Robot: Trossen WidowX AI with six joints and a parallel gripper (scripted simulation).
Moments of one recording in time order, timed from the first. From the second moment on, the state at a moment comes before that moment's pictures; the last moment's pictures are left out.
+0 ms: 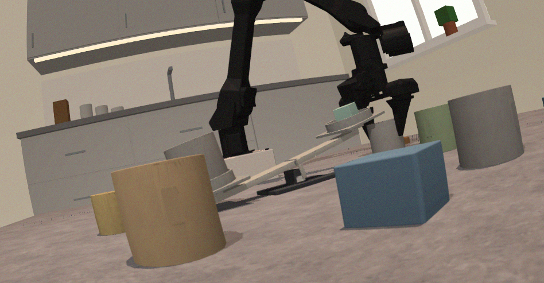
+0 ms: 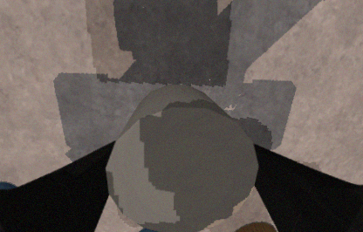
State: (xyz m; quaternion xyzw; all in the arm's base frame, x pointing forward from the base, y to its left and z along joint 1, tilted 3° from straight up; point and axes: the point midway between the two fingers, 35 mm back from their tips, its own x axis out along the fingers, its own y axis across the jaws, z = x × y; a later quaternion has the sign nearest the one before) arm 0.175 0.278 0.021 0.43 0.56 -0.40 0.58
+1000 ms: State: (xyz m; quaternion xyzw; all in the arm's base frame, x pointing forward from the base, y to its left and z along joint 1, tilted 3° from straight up) arm 0.246 0.174 0.118 0.34 0.61 -0.30 0.65
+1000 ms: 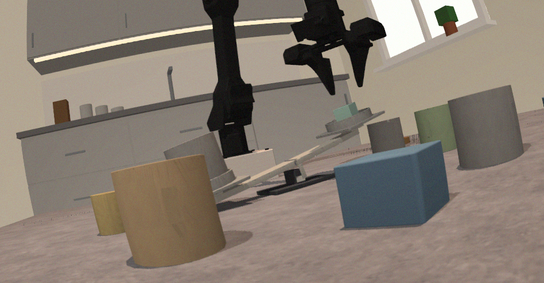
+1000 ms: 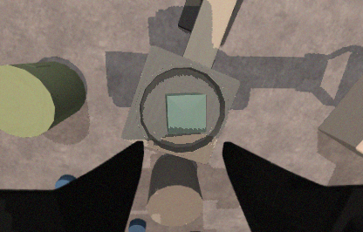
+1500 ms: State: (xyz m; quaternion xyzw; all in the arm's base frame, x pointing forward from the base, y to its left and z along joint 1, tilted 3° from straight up) arm 0.252 0.164 0.113 0.32 0.62 -0.28 0.66
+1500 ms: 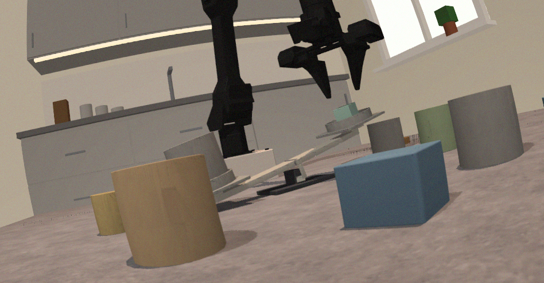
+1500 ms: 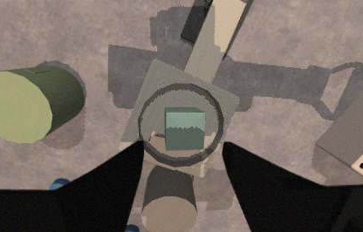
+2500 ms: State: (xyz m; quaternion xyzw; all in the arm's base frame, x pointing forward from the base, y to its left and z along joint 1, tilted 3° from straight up) arm 0.255 0.165 0.075 0.32 0.62 -0.28 0.66
